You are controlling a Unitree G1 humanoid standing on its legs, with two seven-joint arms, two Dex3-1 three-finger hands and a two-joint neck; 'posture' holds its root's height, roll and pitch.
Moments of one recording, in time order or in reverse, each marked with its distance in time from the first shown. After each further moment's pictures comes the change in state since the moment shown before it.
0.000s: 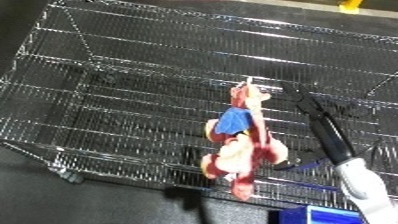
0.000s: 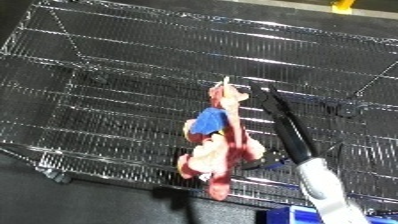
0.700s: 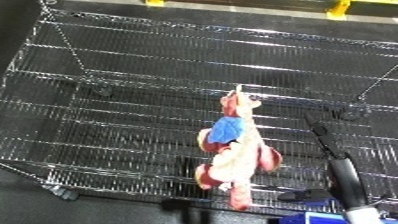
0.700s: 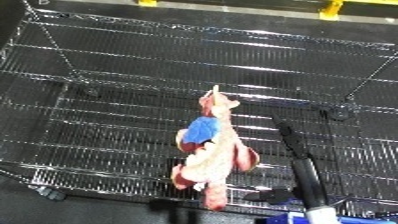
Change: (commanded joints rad) left arm -0.023 -0.049 0.054 0.011 0.039 0.022 0.025; right arm 0.342 0.207 -0.267 -0.207 0.074 -0.030 -0.057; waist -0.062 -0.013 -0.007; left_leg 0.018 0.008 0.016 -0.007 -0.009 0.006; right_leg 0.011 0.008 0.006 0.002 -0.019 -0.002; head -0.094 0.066
